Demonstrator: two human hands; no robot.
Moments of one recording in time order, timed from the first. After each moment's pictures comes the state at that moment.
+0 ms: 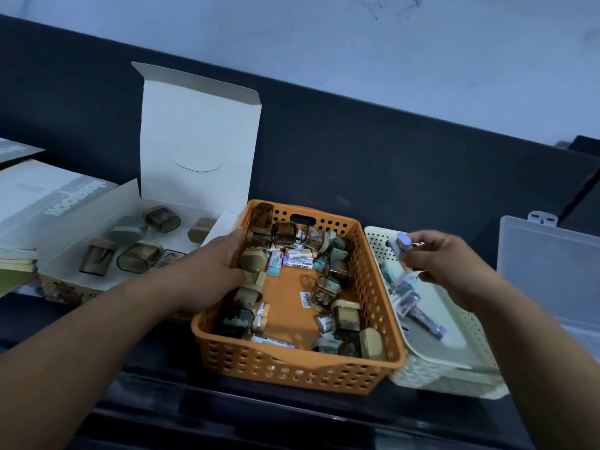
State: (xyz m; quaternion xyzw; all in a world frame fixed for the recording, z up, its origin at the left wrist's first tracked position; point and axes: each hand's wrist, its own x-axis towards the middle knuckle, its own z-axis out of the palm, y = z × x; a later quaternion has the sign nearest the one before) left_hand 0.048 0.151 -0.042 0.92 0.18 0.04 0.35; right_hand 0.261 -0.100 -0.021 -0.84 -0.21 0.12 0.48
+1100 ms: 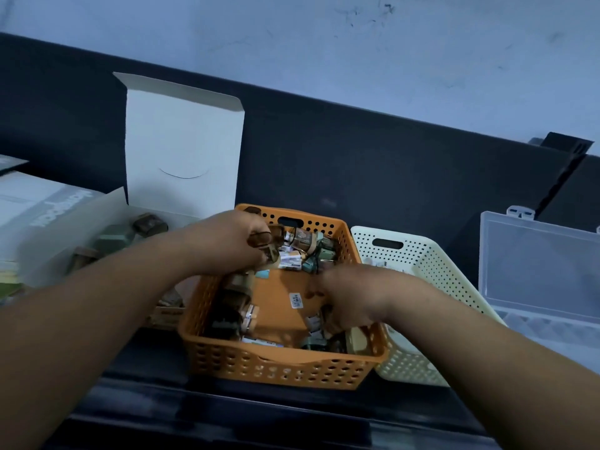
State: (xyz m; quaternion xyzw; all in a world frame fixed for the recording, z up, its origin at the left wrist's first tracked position) left_hand 0.080 0.142 -0.006 0.96 0.13 0.05 0.26; right_hand 0.174 -0.032 -0.011 -0.85 -0.49 0.15 -0.15
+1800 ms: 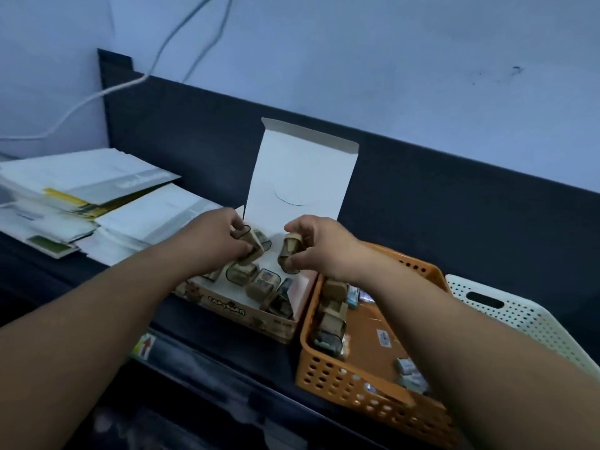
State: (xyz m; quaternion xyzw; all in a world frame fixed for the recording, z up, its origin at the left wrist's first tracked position) left_hand -0.032 0.243 -0.015 0.85 0.38 0.19 0.30; right_hand 0.125 0.121 0.005 -0.77 -0.55 0.16 0.28
